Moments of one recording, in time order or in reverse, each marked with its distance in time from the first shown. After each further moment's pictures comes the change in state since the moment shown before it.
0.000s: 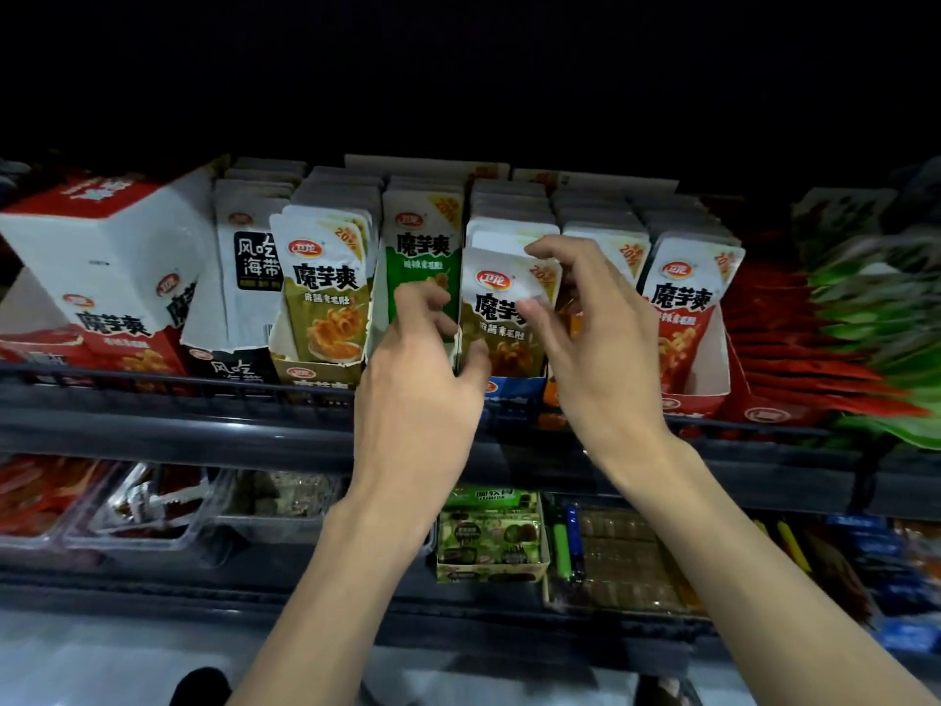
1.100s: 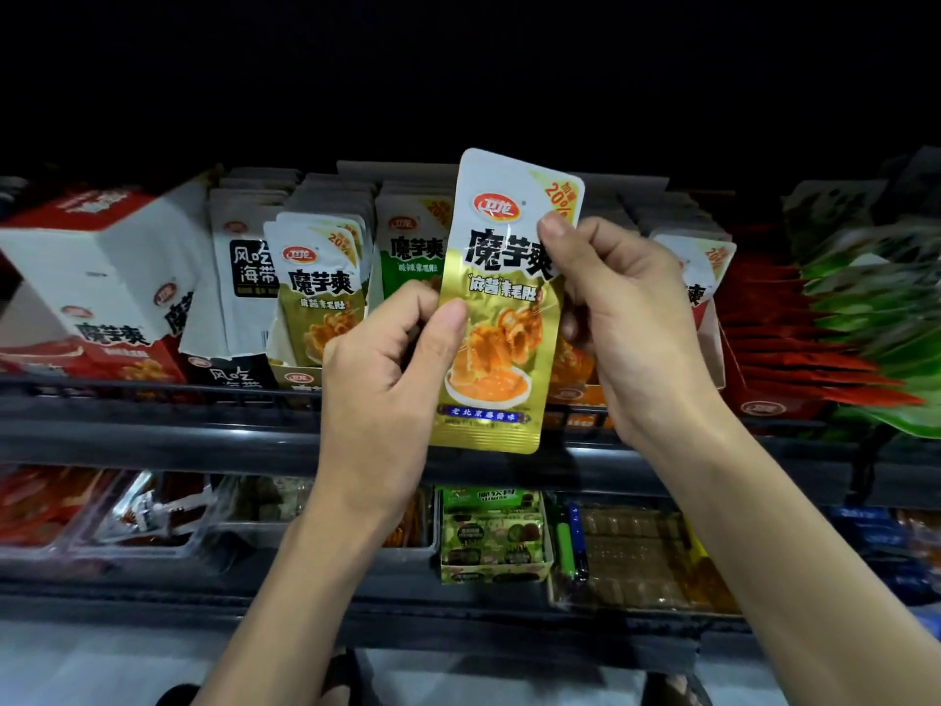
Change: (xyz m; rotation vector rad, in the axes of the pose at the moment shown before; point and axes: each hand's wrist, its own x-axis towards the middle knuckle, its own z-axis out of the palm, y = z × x) left_hand -0.007 0.009 -0.027 -0.499 -0.023 0.128; right_hand 0.016 -0.034 -0.028 0.772 -0.111 0.413
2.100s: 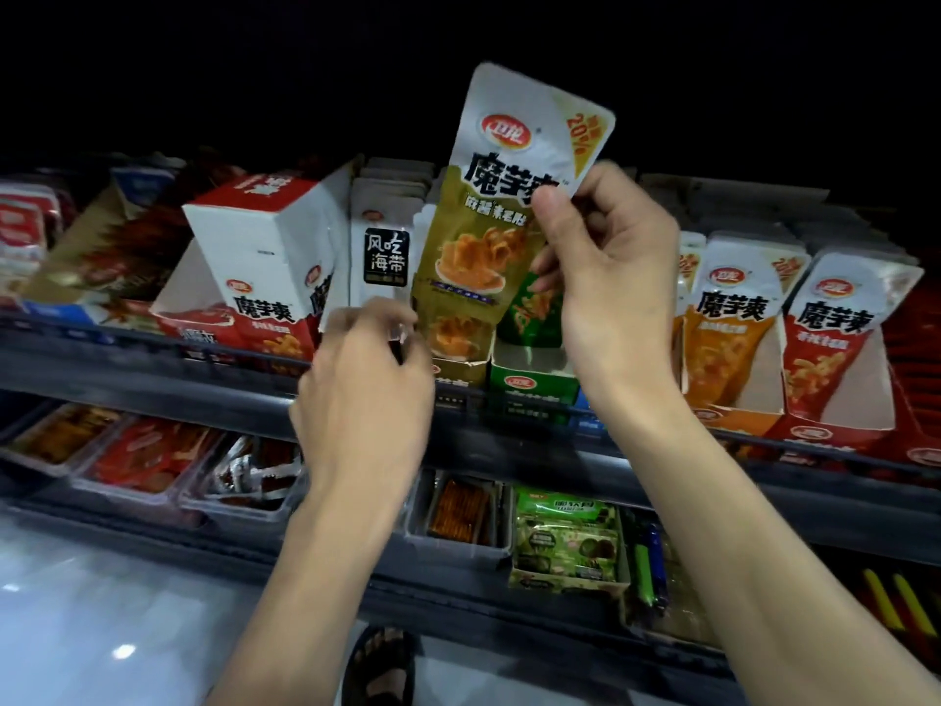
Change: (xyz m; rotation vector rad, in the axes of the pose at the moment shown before) left_hand 0.006 -0.016 -0.081 0.812 0.242 -0.446; right_hand 0.026 0.018 0.103 -0.151 0.057 -0.320
